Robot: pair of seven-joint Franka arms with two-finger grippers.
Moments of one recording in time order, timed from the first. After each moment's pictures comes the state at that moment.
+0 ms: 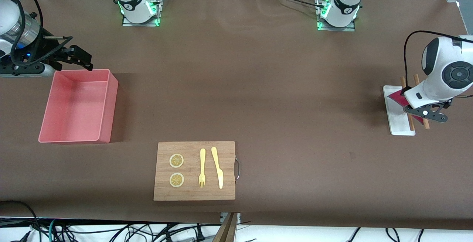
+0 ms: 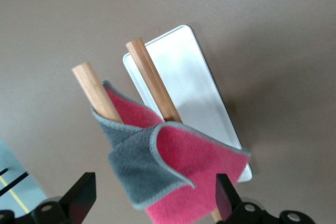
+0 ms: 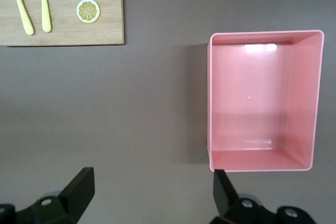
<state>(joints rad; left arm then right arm) 0.31 0.27 -0.07 -2.07 0.54 2.21 0.30 0.16 -0.01 -0.06 -1.67 0.02 1.65 0.10</state>
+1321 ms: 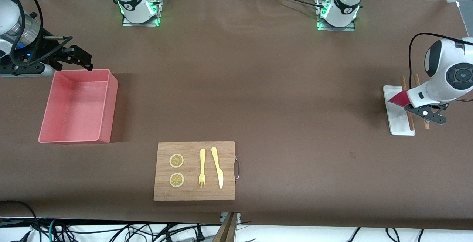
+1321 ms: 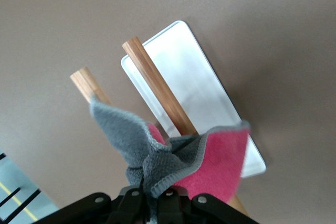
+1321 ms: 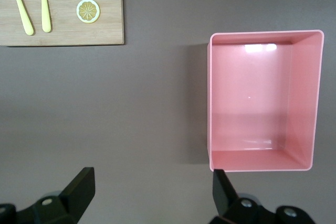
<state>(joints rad) 0.33 0.24 -0.12 -2.04 0.55 2.15 0.42 0.16 -0.01 -0.06 -1.67 0.02 1.65 0.10</state>
